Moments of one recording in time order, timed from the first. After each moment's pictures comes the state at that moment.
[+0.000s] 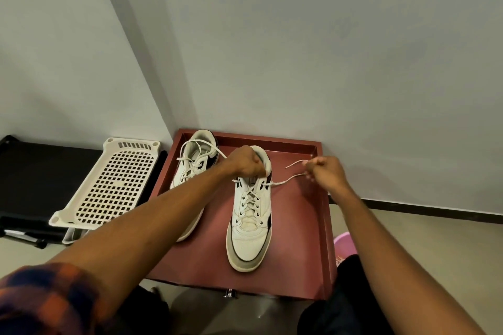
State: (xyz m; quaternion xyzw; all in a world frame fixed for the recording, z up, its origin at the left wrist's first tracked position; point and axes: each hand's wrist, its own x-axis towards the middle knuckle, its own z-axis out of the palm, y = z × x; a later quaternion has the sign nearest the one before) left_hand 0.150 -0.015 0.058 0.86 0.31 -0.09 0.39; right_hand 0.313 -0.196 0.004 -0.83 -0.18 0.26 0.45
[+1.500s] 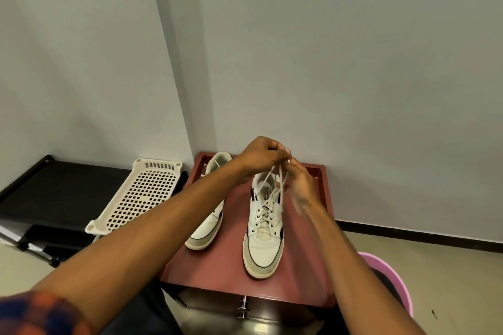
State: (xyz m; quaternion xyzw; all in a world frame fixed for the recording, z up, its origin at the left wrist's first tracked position) left_hand 0.105 -0.053 0.175 0.75 0.23 0.10 0.61; right_hand 0.177 -0.161 0.109 -0.58 -0.19 0.34 0.71
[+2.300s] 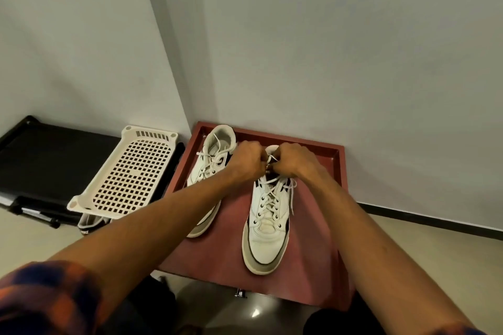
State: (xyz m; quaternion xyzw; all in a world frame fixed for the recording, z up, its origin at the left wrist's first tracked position) left_hand 0.126 -0.001 0.050 0.92 0.30 0.03 0.25; right_hand 0.230 -0.091 0.078 -0.87 -0.45 0.21 0.04
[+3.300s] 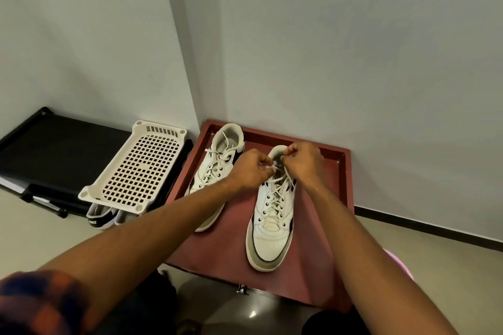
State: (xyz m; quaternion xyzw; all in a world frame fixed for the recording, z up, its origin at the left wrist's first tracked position) left_hand 0.100 -0.010 0.031 0.84 0.32 0.12 0.42; right_hand 0.227 -0.097 0.050 -0.89 -0.29 0.14 0.32
